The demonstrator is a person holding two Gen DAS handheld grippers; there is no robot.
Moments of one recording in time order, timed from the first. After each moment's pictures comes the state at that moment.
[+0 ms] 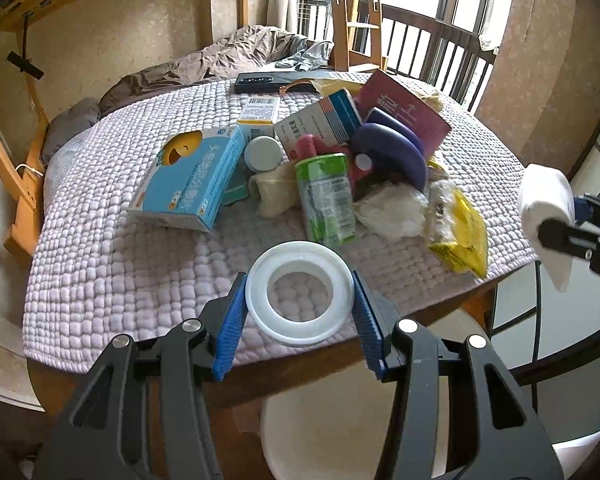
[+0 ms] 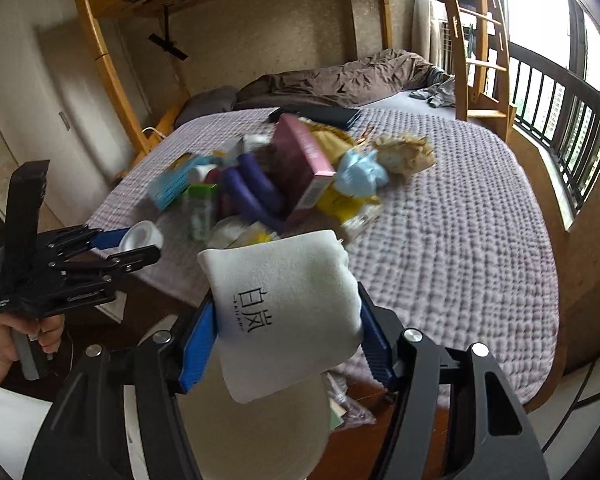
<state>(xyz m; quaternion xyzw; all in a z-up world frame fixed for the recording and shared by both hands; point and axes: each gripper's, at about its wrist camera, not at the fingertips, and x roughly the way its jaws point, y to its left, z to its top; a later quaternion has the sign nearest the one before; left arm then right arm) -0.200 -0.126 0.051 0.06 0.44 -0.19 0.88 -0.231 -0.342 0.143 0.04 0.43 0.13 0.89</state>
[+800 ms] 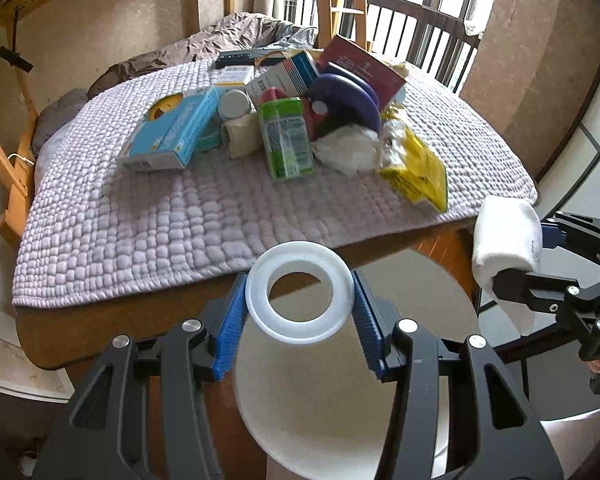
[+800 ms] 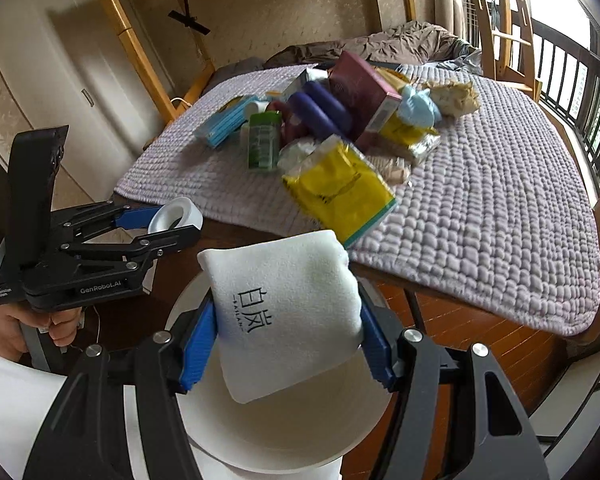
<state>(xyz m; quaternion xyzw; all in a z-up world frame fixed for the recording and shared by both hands) -0.252 -0.125 0.041 0.07 0.46 -0.22 0.86 -0.276 -0.308 0.119 0.06 0.47 0.18 0.86</state>
